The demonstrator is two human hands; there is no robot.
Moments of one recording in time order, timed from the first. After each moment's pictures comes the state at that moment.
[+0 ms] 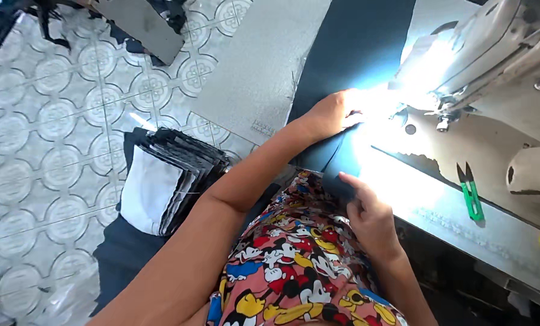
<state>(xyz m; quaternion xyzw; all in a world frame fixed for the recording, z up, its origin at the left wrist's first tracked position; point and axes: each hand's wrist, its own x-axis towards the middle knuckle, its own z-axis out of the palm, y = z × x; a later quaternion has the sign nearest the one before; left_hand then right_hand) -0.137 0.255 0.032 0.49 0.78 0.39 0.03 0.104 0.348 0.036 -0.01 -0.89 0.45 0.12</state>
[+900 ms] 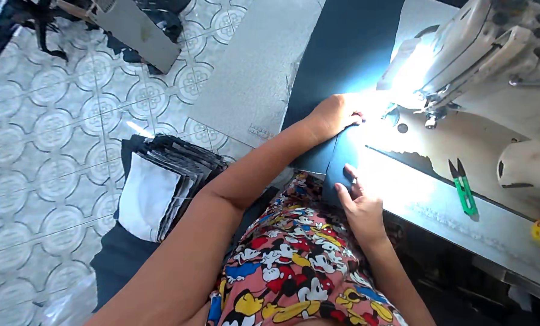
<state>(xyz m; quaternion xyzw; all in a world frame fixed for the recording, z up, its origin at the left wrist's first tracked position) -0.132 0.271 0.038 0.49 0.79 0.37 0.05 0.096 0.343 0.011 -0.14 -0.84 0.52 0.10</state>
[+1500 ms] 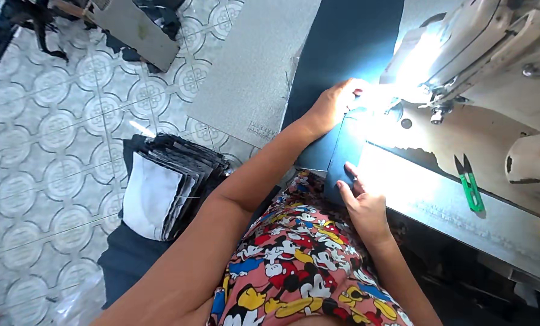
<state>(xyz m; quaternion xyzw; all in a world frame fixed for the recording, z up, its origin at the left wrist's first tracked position) -0.137 0.271 0.017 0.39 0.78 0.49 0.04 0.096 0.343 0.012 -0.16 -0.84 0.51 0.07</state>
